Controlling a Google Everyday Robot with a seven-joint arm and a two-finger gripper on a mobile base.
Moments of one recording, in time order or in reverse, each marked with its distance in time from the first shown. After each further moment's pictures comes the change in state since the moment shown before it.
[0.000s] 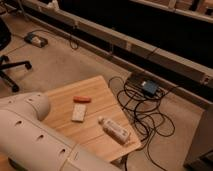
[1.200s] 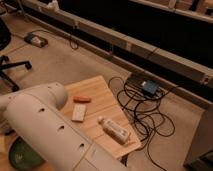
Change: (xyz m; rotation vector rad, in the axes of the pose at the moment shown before) arm 0.080 -0.021 0.000 -0.004 -0.019 0.189
